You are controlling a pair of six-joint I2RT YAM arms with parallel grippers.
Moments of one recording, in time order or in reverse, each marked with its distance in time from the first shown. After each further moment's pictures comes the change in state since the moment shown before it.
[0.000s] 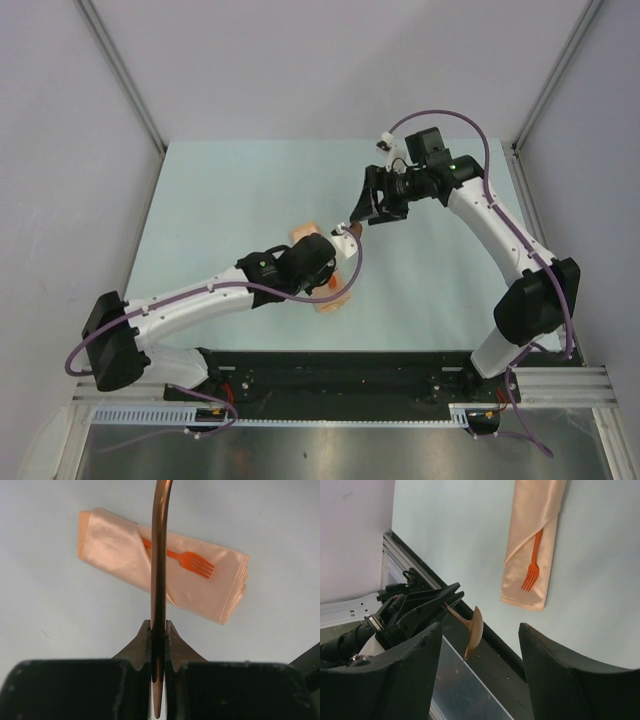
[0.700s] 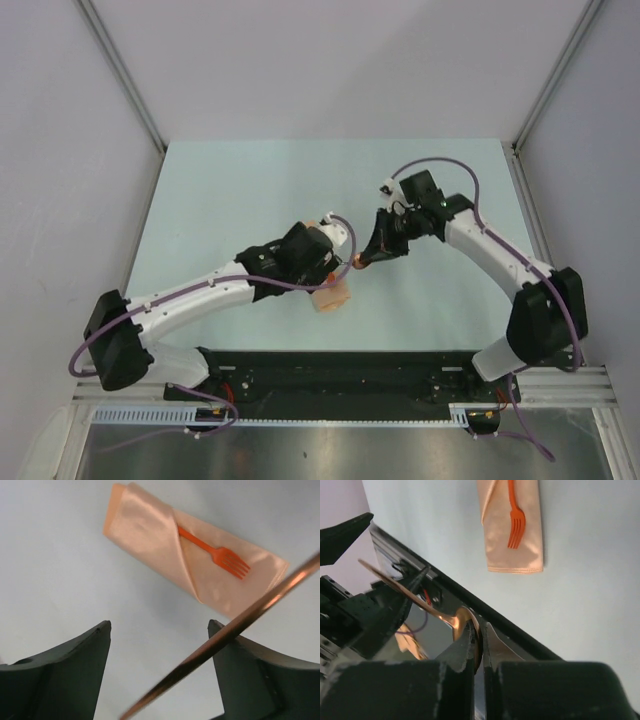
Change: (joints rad) left arm 0.016 0.027 0.024 -0.049 -0.152 -0.049; right arm 0.056 -0.064 -0.304 0.064 0.040 0.102
